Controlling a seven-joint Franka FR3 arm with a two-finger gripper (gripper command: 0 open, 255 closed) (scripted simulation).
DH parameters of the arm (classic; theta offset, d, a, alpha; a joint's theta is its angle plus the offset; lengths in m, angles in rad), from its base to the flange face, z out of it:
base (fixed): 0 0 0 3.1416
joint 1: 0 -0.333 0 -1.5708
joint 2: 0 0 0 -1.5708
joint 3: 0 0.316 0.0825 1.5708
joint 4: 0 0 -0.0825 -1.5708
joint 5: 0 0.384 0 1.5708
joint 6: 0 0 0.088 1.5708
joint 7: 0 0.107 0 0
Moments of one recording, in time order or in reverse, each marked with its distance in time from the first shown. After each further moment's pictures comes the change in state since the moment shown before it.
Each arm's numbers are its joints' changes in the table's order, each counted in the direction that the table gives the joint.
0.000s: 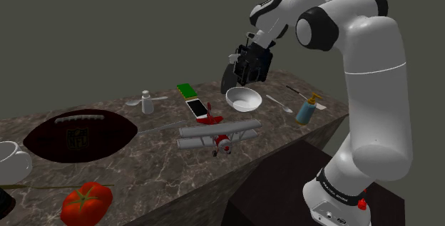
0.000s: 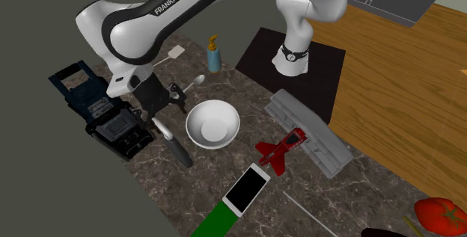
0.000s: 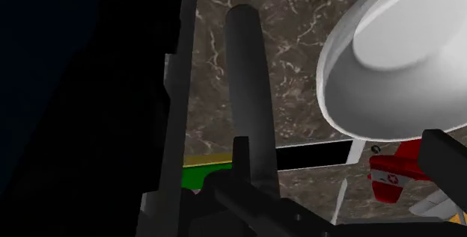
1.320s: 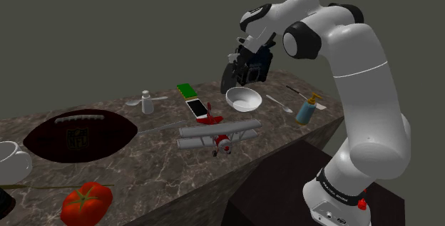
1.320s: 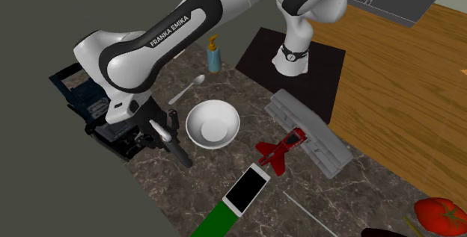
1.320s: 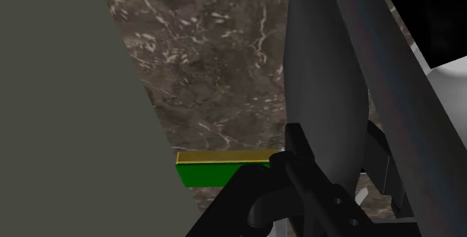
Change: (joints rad) arm 0.057 -0.146 0.083 0.150 0.090 0.004 -0.067
